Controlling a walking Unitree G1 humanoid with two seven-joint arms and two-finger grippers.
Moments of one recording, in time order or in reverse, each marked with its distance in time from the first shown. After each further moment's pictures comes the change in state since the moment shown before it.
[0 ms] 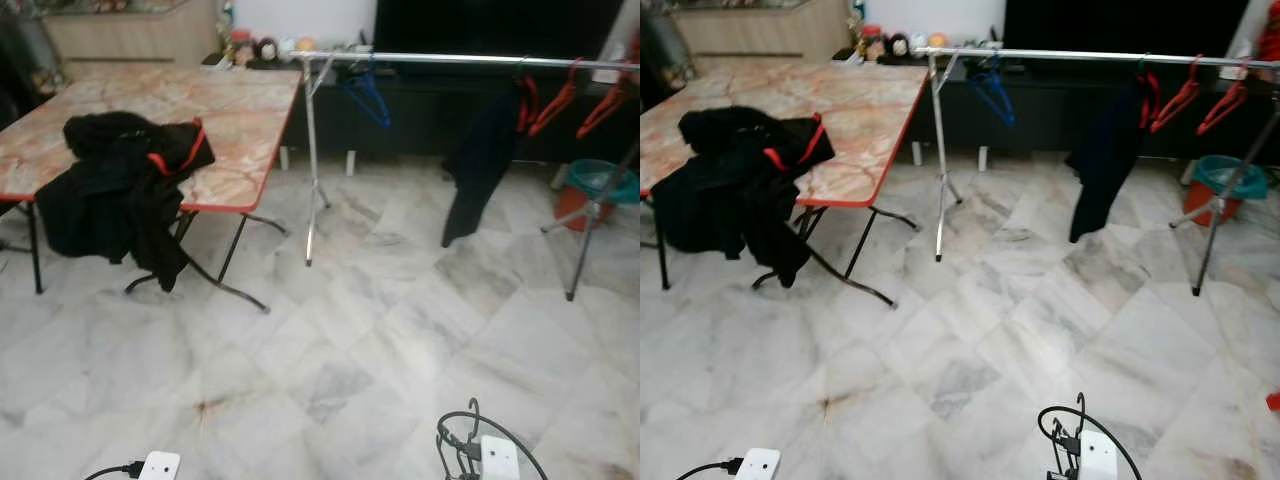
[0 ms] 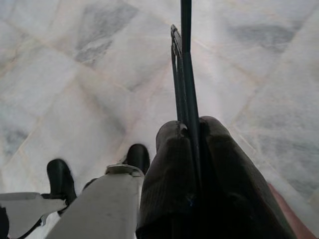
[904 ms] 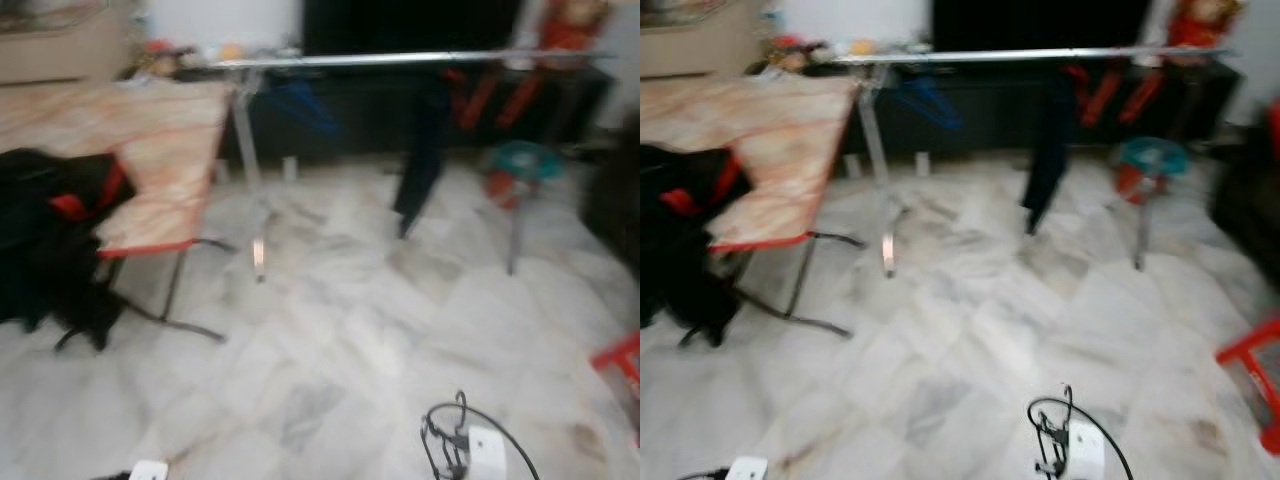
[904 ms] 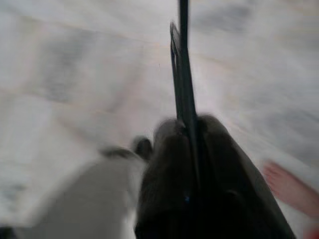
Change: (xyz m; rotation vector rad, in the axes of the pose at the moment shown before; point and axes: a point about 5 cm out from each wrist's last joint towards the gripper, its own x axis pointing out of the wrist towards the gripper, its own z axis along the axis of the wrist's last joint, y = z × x) left arm 0.002 -0.009 0.012 -0.006 -0.037 -0.026; right arm -0.001 -0.011 -0.005 0.015 0.042 -0.028
